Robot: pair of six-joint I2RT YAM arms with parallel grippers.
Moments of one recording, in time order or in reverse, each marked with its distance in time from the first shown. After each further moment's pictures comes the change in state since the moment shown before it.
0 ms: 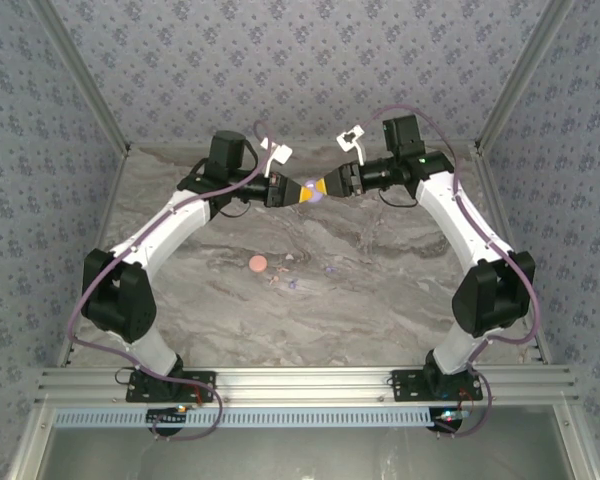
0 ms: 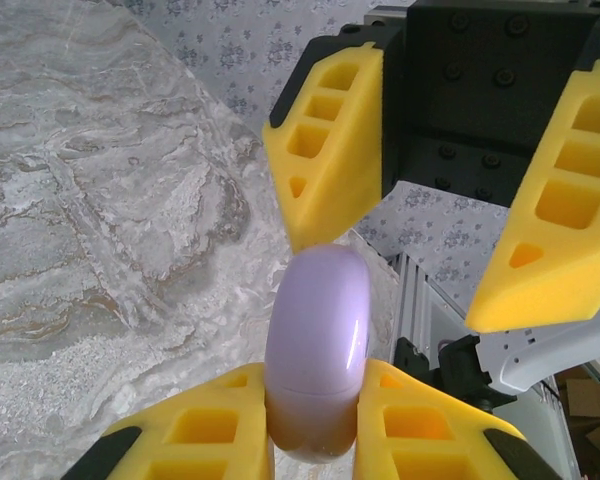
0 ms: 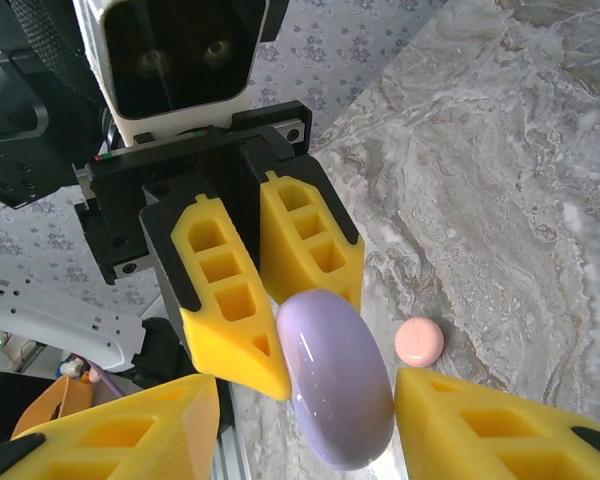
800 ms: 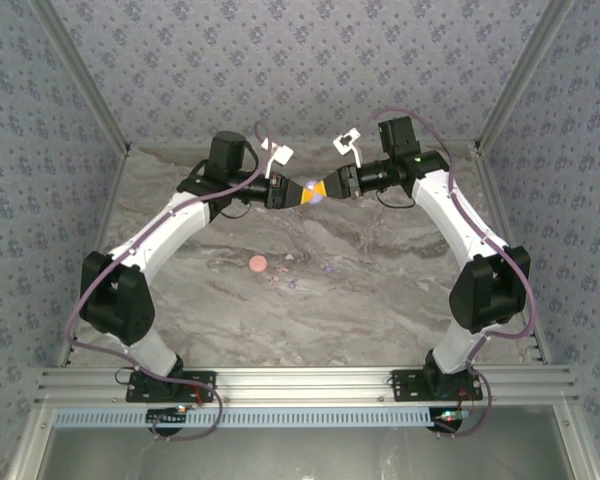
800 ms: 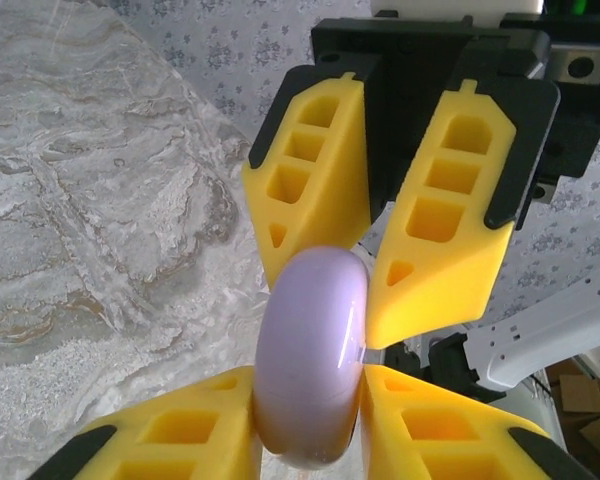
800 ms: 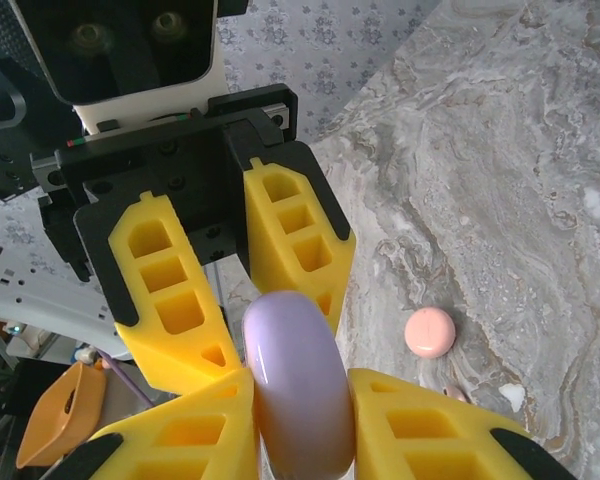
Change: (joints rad) left arm -0.011 -0.022 -0.018 0.026 0.006 -0.023; right arm 0.008 0.025 0.005 -0.019 -0.030 -0.014
